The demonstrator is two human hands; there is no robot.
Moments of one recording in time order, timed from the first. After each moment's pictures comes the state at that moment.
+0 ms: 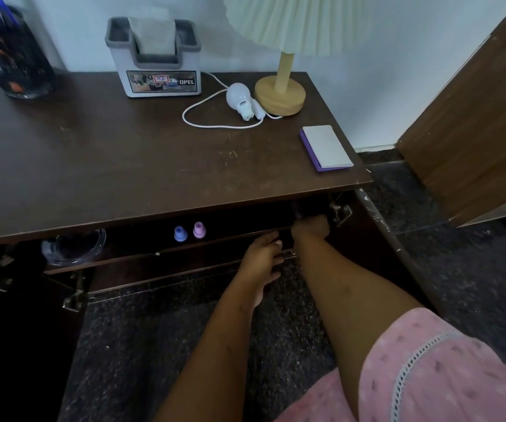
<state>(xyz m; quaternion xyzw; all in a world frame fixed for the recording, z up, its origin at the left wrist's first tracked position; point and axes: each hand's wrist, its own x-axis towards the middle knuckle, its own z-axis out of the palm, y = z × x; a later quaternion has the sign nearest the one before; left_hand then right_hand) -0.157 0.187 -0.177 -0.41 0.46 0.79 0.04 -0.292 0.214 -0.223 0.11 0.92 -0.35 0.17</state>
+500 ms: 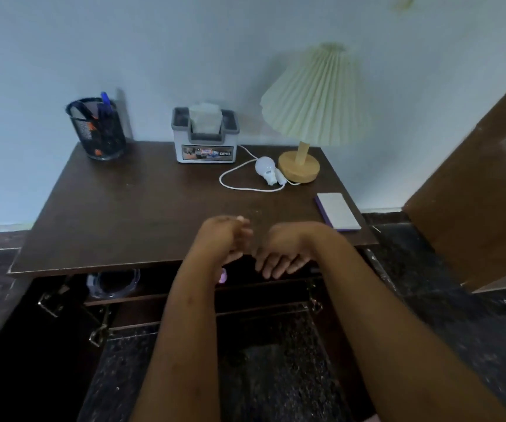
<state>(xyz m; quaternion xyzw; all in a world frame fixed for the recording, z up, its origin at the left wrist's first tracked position) -0.116 0.088 -0.057 -0.42 0.52 0.73 -0.12 -0.239 0.153 -0.048 -0.28 0.78 -0.02 0.56</state>
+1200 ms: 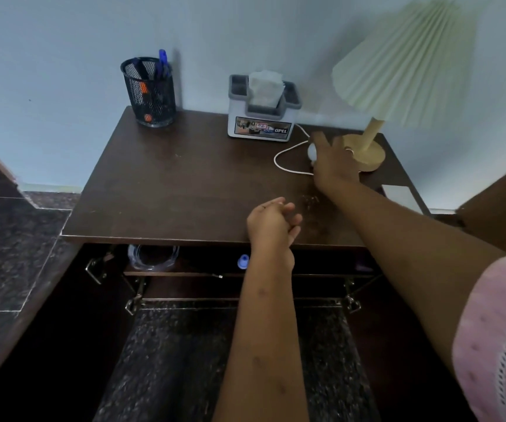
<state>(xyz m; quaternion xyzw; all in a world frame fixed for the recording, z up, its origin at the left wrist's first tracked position) -0.129 0.080 -0.078 -0.46 0.22 0.82 -0.25 -0.299 0.057 -0.090 -0.40 0.91 -0.09 -0.07</state>
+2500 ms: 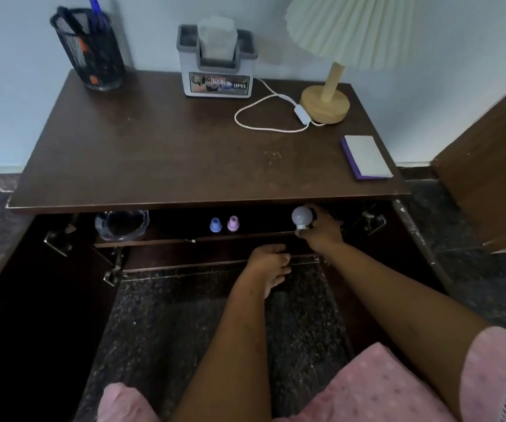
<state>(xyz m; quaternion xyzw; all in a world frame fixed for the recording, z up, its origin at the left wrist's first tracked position) -0.125 0.161 -0.181 -0.45 0.42 0.78 0.08 -0.268 0.208 -0.210 -0.24 0.91 -0.26 0.23</state>
